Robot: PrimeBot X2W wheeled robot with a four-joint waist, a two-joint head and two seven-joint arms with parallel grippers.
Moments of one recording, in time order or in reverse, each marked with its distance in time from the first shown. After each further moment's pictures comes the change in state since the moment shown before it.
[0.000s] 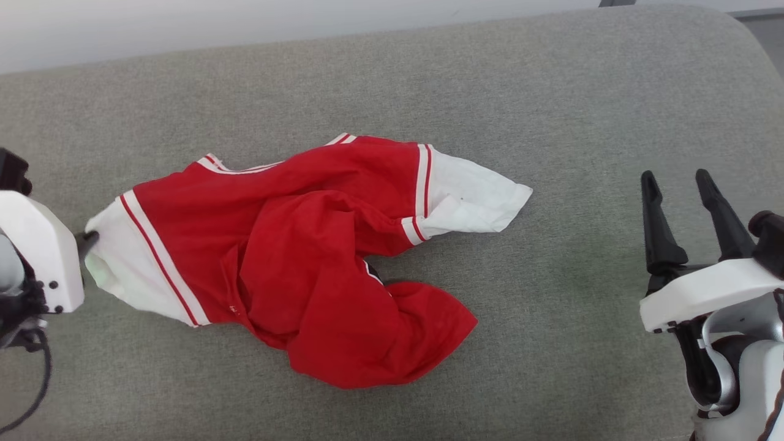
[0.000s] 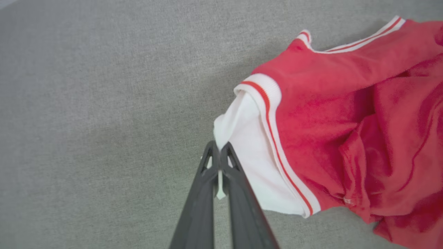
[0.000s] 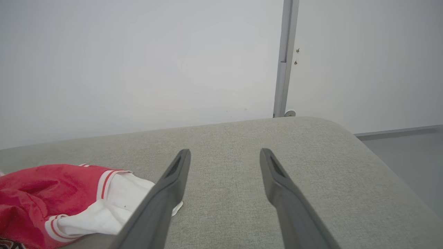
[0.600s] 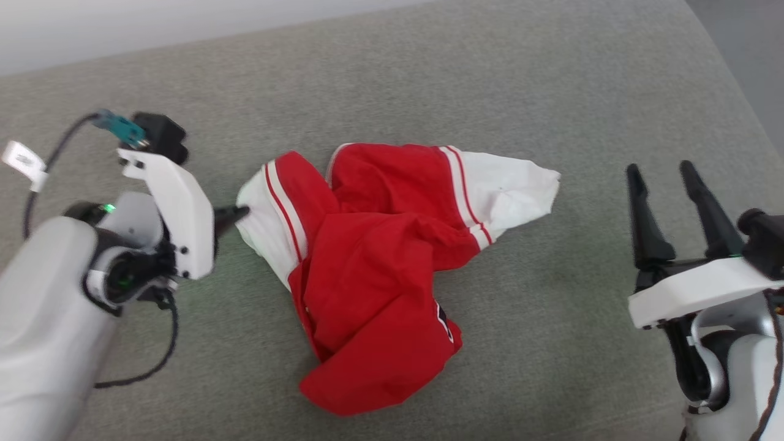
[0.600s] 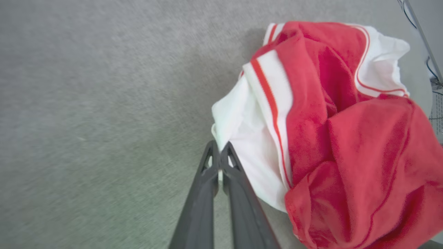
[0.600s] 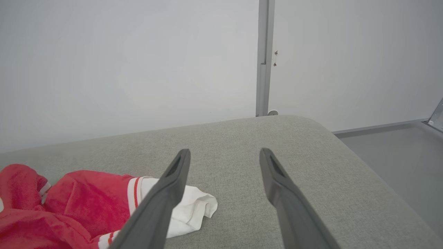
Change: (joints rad) left arm -0.197 -0.291 -0.141 0.154 -0.044 -0.174 0.050; right arm -0.019 0.000 0.043 0.028 0.022 0.000 -0.059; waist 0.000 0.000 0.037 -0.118
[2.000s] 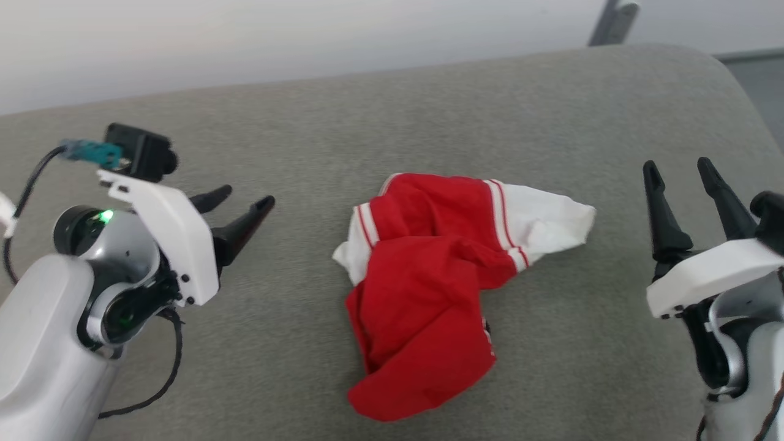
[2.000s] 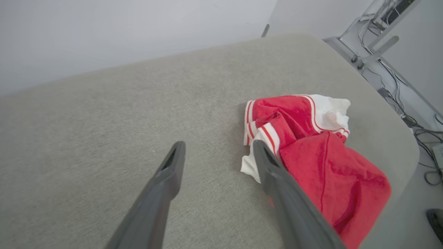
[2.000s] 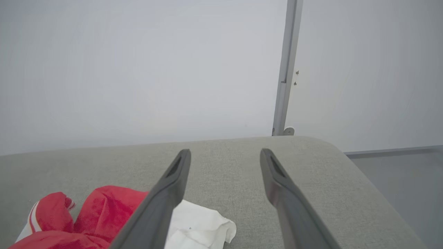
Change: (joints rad) left arm 0.173 0.032 0.113 -0.304 0.065 0.053 -0.167; right arm -0.037 -0.061 -0.028 0.018 0.002 0.000 0.120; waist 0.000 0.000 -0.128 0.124
